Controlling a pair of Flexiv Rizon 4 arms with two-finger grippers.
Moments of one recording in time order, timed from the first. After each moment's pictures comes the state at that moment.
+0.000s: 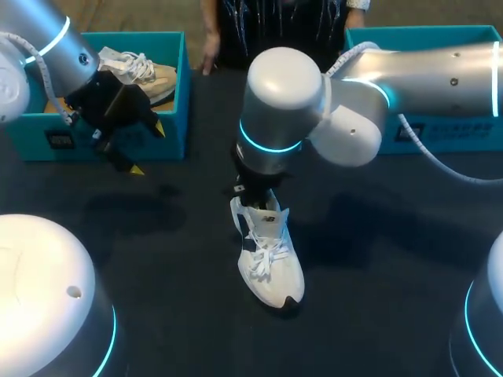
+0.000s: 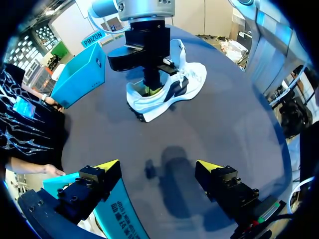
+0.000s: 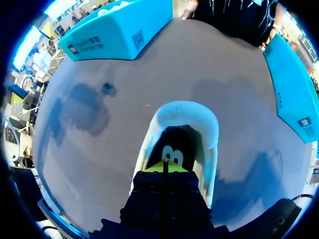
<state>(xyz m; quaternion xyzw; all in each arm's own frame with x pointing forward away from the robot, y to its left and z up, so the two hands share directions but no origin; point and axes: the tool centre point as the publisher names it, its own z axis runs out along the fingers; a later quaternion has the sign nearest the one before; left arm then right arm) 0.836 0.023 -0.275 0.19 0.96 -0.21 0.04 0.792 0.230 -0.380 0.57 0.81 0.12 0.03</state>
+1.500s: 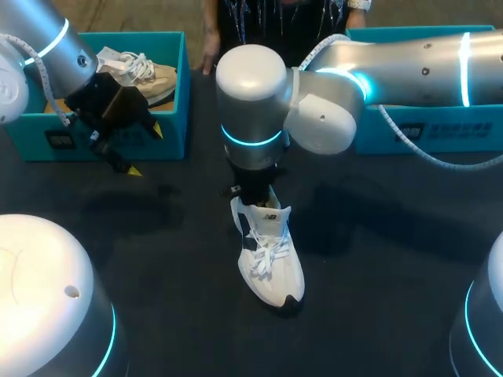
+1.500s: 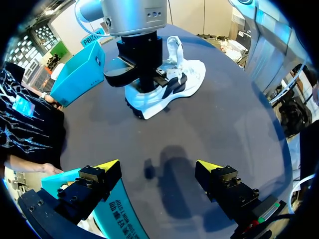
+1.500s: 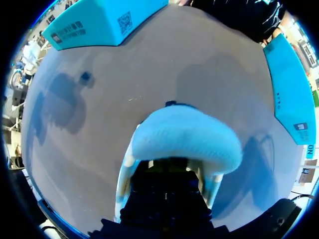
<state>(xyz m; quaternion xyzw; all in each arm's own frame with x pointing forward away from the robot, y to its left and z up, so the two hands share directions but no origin) 0.838 0.029 -0.280 0.19 0.96 -0.21 0.04 0.805 0.219 -0.401 0.57 0.82 0.04 0.06</state>
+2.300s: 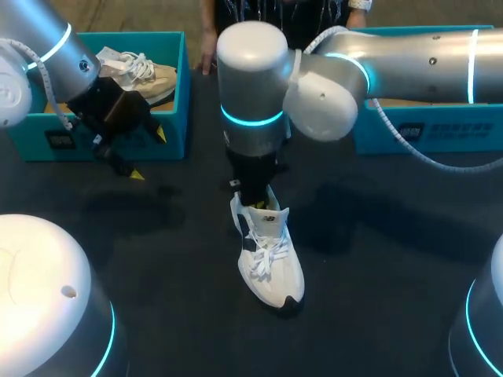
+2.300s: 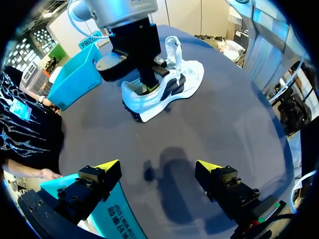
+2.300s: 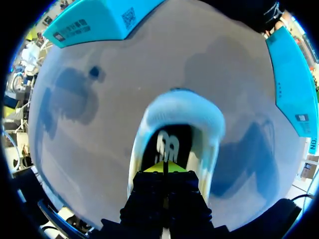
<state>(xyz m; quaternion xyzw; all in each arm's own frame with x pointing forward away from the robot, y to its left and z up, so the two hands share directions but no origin) 0.834 0.024 -0.287 0.20 0.95 -0.22 0.03 0.776 0.220 -0.373 0.58 0.81 -0.01 -0.01</state>
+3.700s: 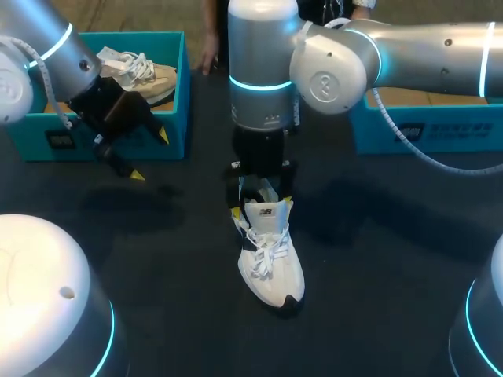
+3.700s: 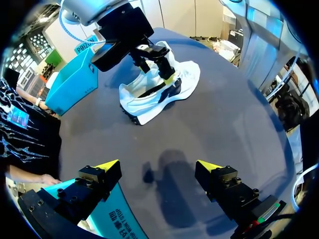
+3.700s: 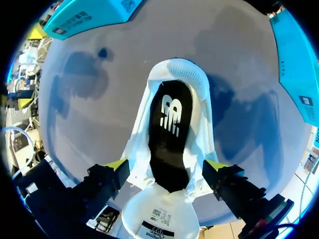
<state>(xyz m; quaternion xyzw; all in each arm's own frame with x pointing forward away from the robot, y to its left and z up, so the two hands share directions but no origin) 0.834 0.022 -0.289 0.22 0.95 -0.23 0.03 0.743 0.212 -0.341 0.59 0.80 -0.06 -0.11</state>
